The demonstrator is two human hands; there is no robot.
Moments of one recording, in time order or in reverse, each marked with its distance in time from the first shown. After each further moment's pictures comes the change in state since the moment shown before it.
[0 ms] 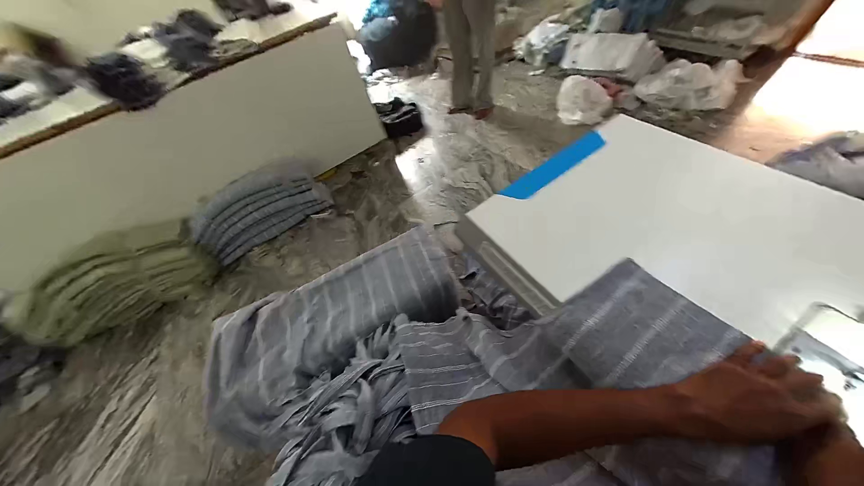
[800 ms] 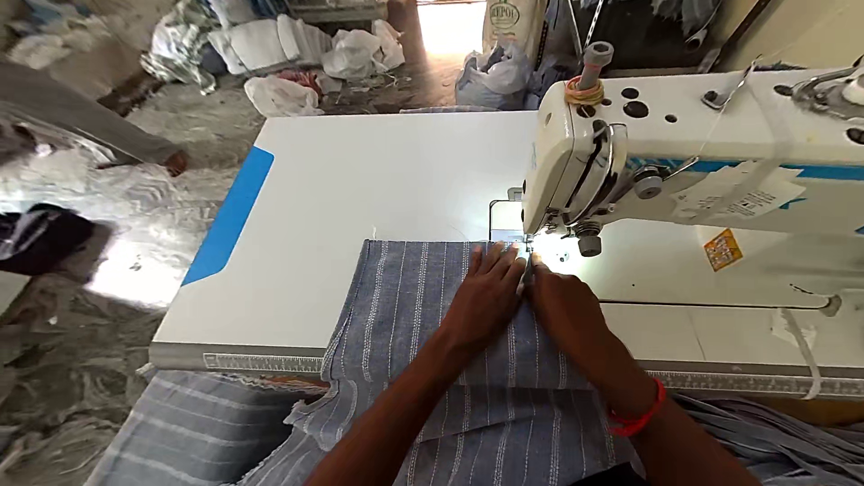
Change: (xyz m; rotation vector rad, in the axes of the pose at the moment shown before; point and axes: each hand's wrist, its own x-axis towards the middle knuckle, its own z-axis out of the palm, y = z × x) left_hand 0.019 -0.021 -0.007 -0.044 -0.085 0.156; right_hand 0.027 0.026 -0.002 0.266 0.042 0.057
